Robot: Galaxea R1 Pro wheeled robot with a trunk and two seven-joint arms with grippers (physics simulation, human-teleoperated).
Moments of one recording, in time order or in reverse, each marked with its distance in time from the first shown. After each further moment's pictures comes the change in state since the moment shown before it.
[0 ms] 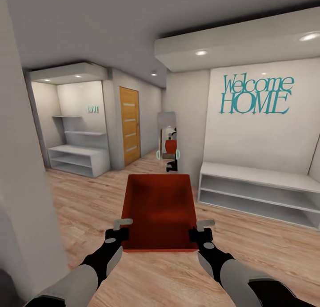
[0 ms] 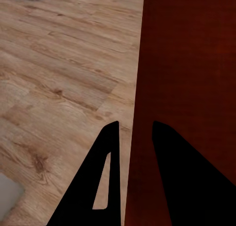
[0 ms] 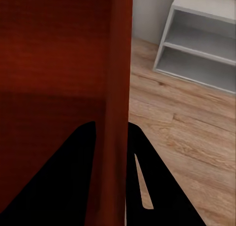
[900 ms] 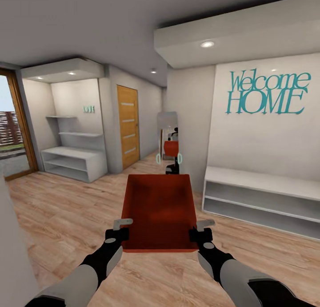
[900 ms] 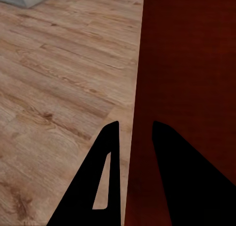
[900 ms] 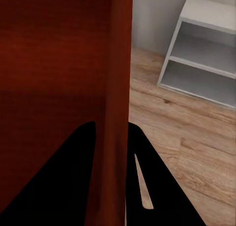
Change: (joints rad) left arm 0.000 0.000 0.001 0.000 -0.001 0.000 0.000; right arm 0.000 0.001 0.000 0.000 -0.001 0.000 0.000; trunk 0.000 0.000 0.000
